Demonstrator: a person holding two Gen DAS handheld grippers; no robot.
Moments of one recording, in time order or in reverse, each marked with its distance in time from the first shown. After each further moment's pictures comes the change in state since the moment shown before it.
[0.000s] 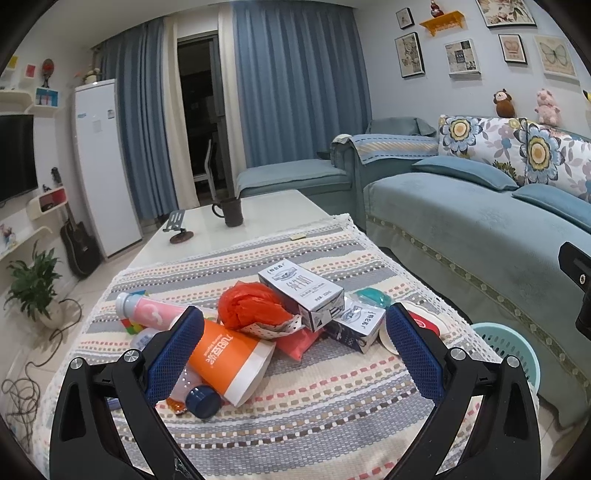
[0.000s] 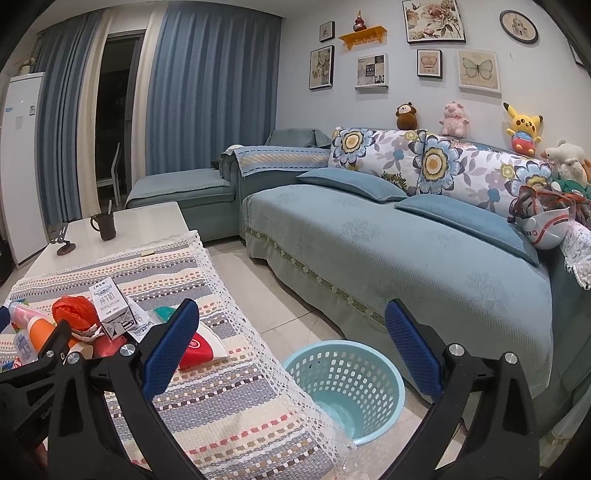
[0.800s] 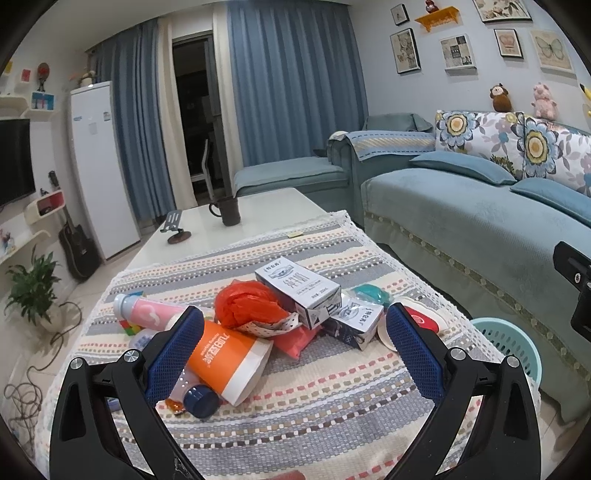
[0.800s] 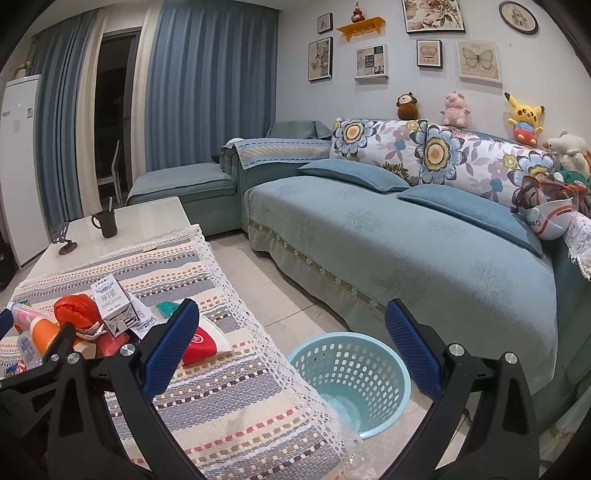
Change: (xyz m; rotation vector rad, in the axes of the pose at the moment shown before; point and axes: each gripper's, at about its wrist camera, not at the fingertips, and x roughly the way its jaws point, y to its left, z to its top) left arm 0.003 -0.005 -0.001 0.024 0.012 -0.009; right arm 0.006 0.002 -0.003 0.015 0.031 0.015
